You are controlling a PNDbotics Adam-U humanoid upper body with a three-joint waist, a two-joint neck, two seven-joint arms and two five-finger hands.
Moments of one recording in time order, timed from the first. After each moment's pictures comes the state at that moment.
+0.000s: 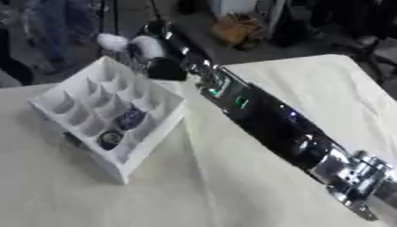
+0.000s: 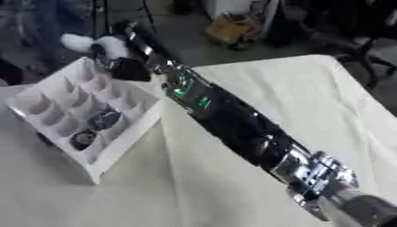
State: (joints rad) left arm -0.28 0.13 0.03 -1.98 0.26 -0.32 -0.39; right arm -0.80 -0.69 0.33 -1.45 0.11 -0.14 -0.05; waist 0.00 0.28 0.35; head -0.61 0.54
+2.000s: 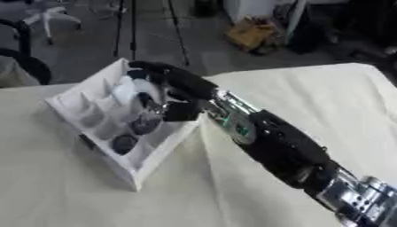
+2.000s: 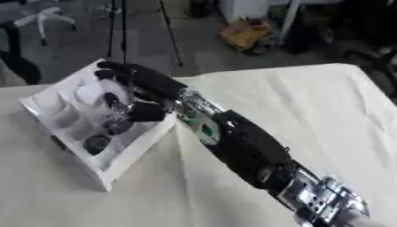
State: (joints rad) left arm -0.30 0.10 -0.01 -1.98 0.29 -0.31 -0.43; right arm -0.80 -0.65 0.34 -1.29 0.62 -0.43 -0.08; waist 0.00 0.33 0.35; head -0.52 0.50
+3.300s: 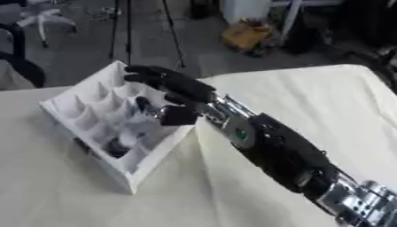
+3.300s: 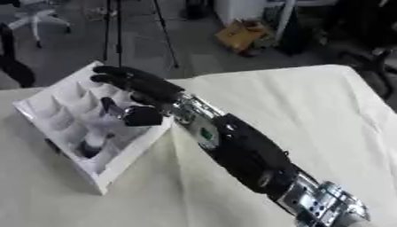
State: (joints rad) left arm -0.30 0.10 -0.01 -1.98 0.29 -0.31 -0.44; right arm -0.79 -0.65 0.34 -1.36 0.65 -0.38 -0.04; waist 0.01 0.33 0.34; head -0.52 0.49
